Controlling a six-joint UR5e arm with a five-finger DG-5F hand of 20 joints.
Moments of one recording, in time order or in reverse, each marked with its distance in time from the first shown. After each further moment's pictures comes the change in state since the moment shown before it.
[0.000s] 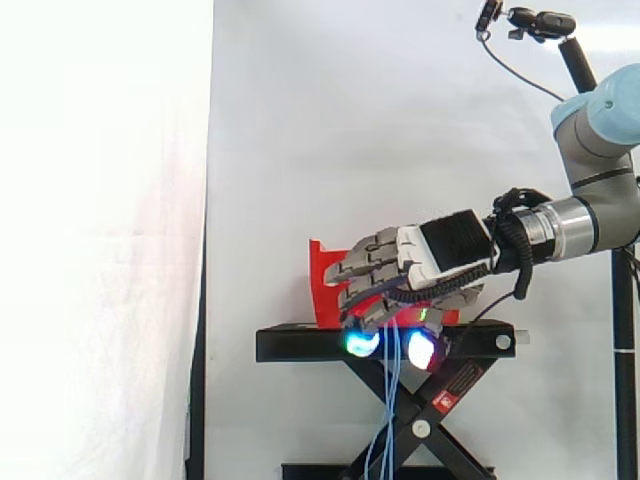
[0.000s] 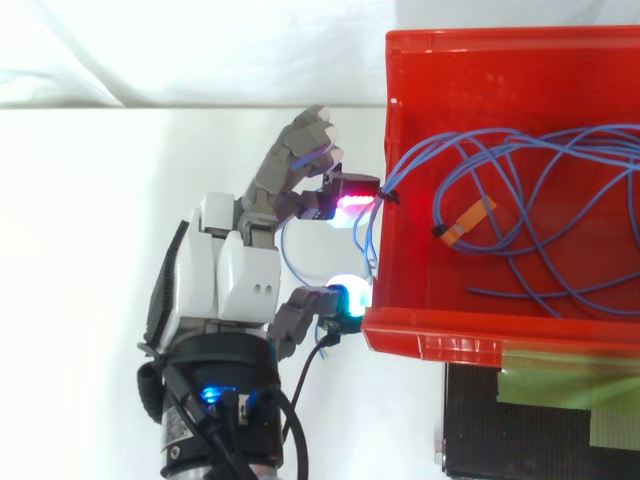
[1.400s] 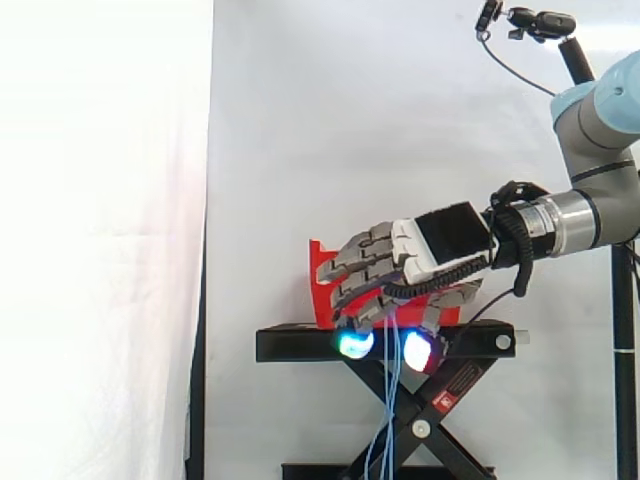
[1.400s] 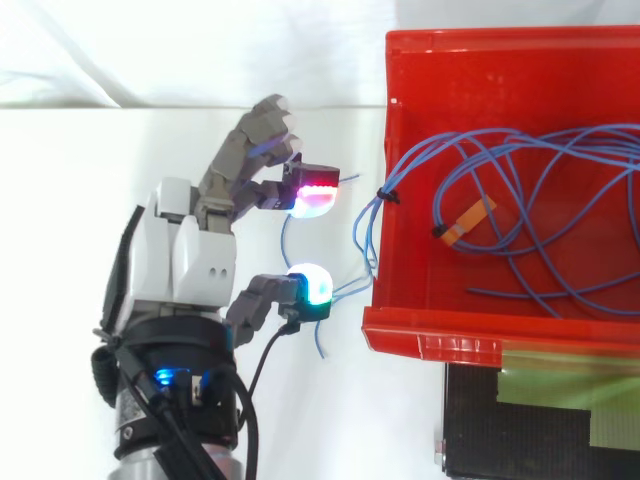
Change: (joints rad) arm 0.041 -0.001 0.011 -0.007 0.018 0.049
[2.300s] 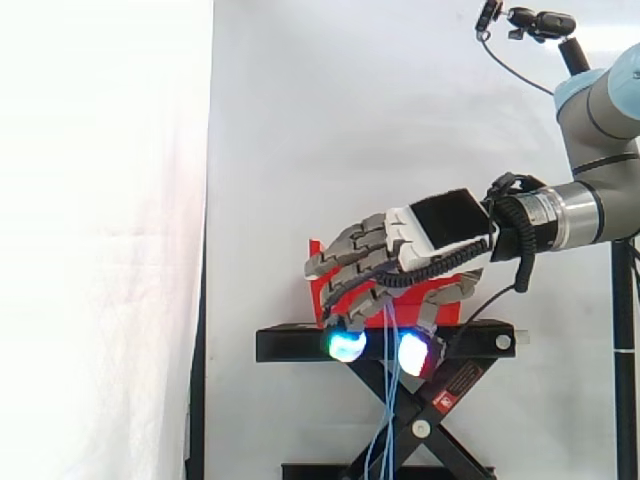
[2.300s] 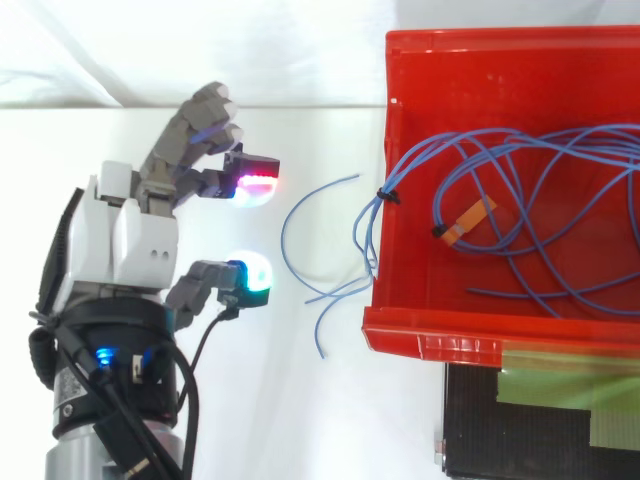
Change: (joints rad) arm 0.055 0.001 0.004 0.023 0.010 0.114
